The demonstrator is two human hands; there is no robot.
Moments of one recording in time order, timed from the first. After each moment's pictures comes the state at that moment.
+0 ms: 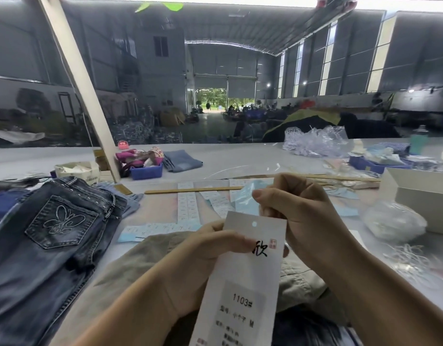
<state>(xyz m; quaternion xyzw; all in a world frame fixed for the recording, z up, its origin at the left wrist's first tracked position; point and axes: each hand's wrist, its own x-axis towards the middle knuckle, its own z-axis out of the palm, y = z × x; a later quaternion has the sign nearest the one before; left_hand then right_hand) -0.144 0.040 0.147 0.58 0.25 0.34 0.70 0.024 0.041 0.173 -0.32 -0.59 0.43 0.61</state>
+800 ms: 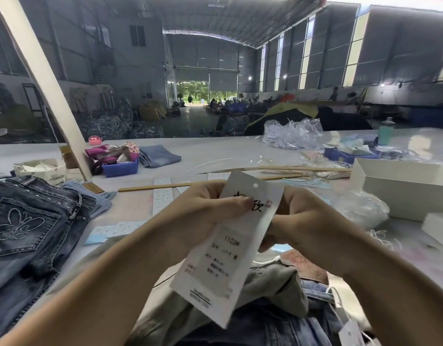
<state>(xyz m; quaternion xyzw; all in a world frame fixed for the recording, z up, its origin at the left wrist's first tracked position) -0.097 0.071 0.172 0.67 0.26 0.34 0.60 0.082 0.021 0.169 -0.39 -0.71 0.41 0.42</state>
